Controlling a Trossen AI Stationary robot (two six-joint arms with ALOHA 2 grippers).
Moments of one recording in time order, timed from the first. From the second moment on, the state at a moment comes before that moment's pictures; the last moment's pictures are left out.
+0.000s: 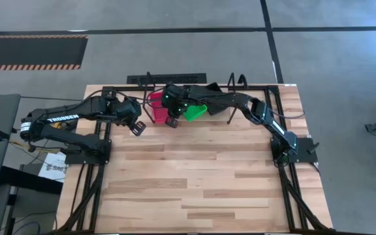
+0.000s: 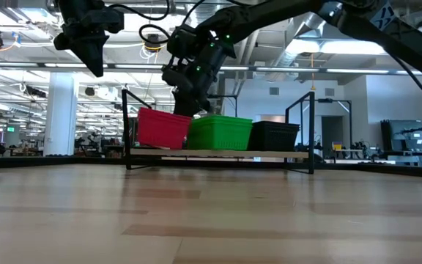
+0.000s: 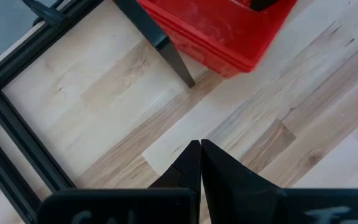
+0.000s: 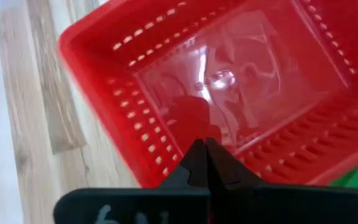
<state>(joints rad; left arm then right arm) 0.21 1.10 1.10 -1.20 -0.29 -0.58 -0.30 2.36 2.19 -0.82 -0.11 0.04</state>
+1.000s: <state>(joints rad) 0.13 1.06 1.03 -1.23 -0.35 -0.51 -0.31 2.14 2.34 -1.13 0.14 -0.05</state>
